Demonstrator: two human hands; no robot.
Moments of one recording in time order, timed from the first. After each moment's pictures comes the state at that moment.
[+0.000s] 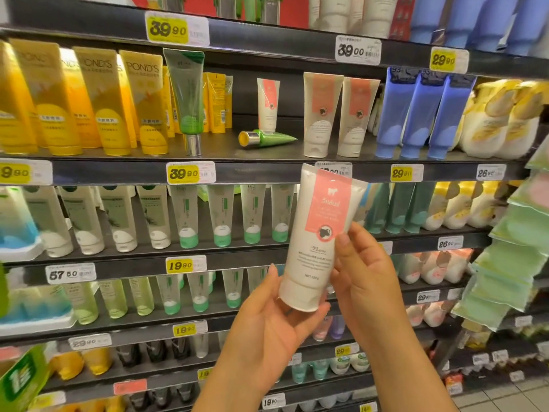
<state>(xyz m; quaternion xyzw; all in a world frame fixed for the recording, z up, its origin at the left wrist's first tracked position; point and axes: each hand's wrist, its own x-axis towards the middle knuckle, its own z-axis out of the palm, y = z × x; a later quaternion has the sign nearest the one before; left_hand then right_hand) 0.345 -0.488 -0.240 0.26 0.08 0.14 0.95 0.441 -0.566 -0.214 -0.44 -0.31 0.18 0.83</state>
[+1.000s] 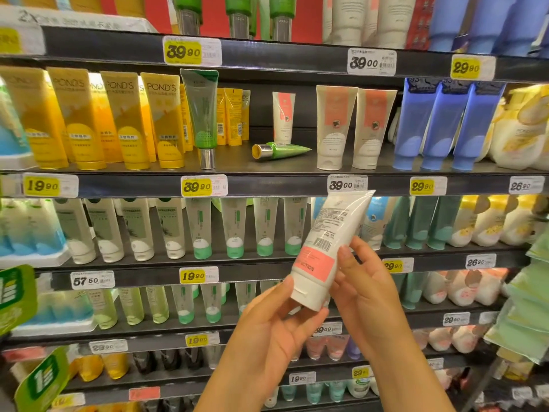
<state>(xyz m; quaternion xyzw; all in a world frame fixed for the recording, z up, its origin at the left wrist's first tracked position) 0.355 -0.483 -0.230 0.31 0.14 0.22 0.92 0.462 -0.555 -0.220 -0.39 -0.28 0.26 0.84</state>
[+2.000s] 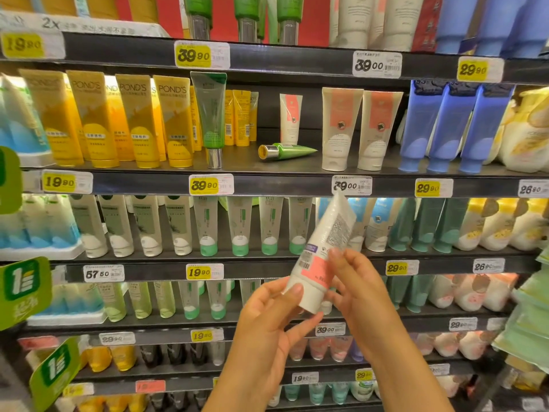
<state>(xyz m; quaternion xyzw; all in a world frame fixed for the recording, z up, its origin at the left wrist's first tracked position) 0.355 -0.488 -0.244 0.37 0.18 0.31 0.86 0.461 -0.557 -0.224 -0.50 -0.26 0.27 0.78</state>
